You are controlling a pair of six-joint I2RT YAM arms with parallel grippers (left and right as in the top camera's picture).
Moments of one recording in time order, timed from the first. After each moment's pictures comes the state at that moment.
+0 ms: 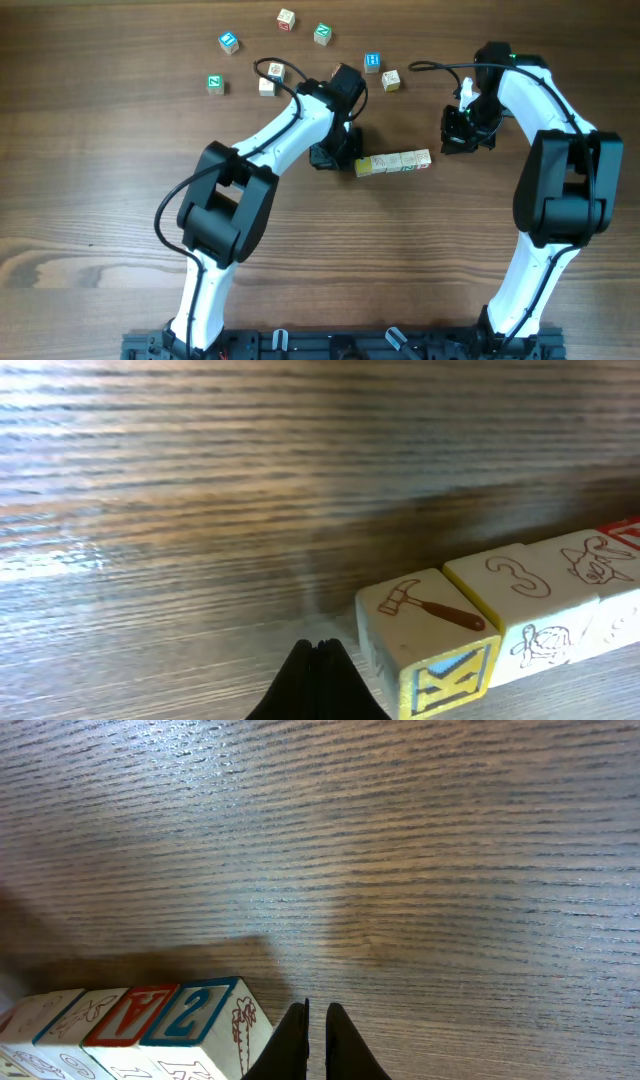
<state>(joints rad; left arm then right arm) -0.57 2.23 1.69 -0.95 0.27 -0.57 -0.03 2.16 1.59 -1.10 -0.25 0.15</state>
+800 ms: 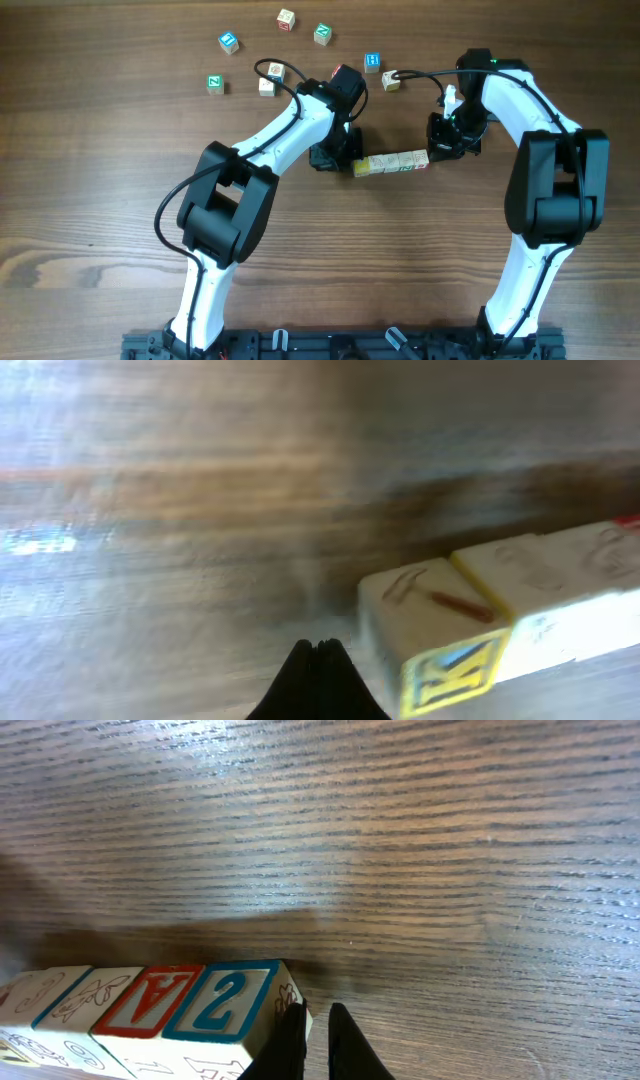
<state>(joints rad) -0.57 2.23 1.69 -0.99 0.27 -0.59 0.03 2.16 1.56 -1.10 -0.27 0.16</state>
